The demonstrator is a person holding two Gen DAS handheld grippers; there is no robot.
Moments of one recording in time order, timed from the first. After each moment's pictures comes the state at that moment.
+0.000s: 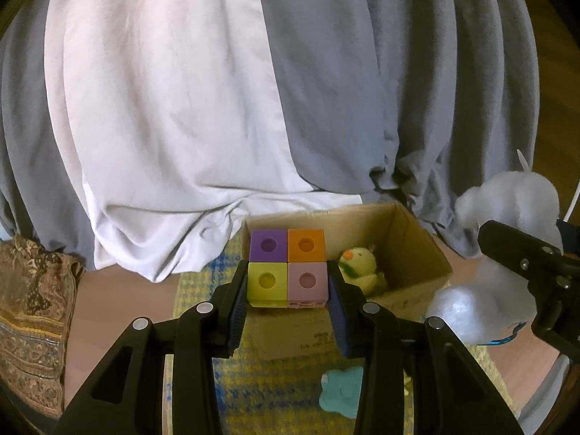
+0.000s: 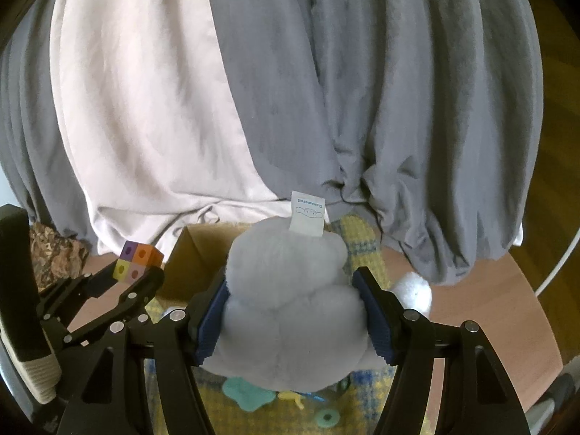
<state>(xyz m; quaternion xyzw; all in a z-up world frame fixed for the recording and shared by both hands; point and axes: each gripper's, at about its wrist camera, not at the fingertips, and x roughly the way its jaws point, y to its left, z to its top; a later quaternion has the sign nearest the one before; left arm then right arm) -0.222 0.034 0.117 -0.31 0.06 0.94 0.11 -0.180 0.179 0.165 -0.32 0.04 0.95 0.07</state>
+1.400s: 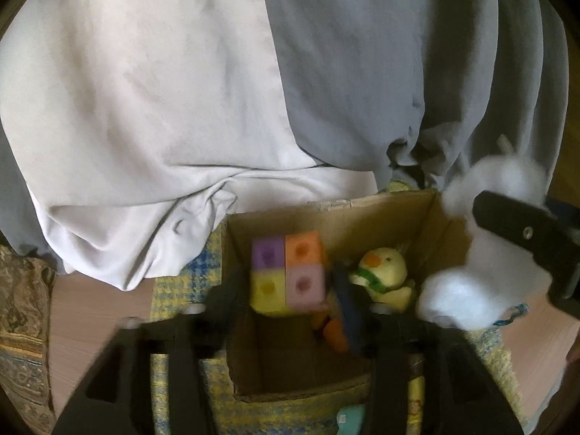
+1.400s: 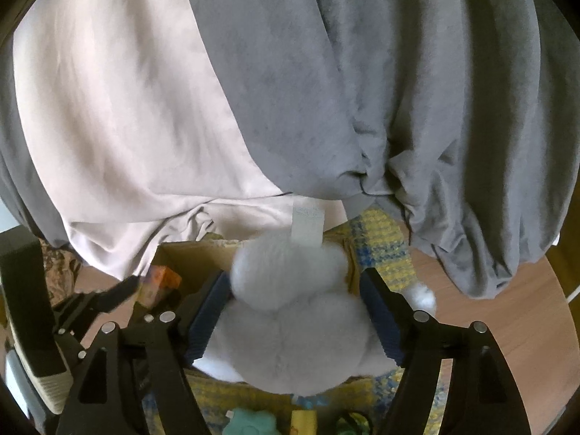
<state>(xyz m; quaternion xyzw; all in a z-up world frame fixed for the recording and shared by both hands) -0.313 0.050 0.073 -0.37 0.07 0.92 0.13 -0.280 0.197 0.126 -0.36 0.07 0.93 0.05</state>
